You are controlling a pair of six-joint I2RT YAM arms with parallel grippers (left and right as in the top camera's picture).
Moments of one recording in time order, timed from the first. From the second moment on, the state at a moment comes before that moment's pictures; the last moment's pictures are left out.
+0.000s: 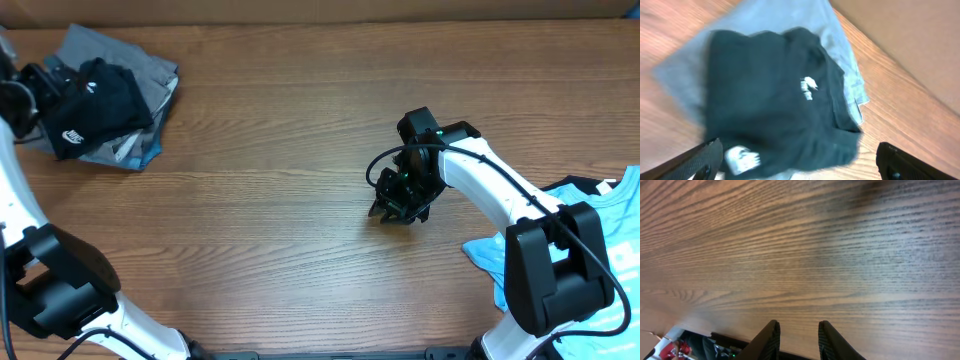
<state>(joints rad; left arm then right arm) 0.60 1.95 1.97 -0.99 0.35 -0.17 0.32 1.83 1.22 -1.02 -0.51 0.65</state>
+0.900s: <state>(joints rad) -0.02 1.39 2.33 -1.69 0.06 0.01 0.32 0.77 1.35 -0.94 -0.21 0.35</state>
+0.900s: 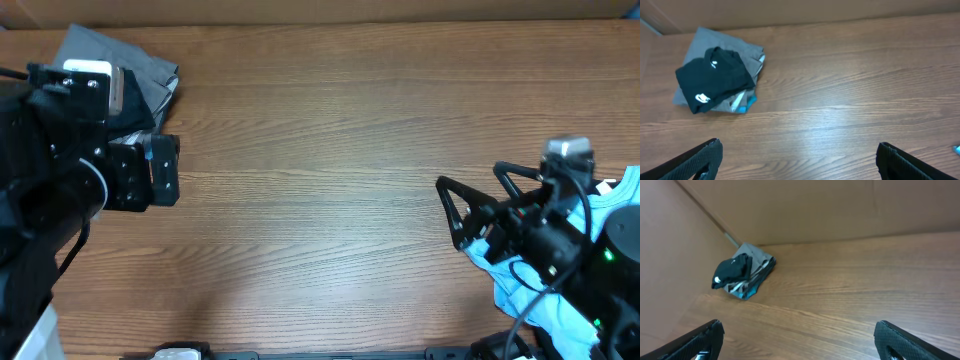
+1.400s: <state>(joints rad) -0.02 1.43 2.32 -1.69 0.05 0.00 0.32 0.77 1.35 -1.05 -0.18 0.33</state>
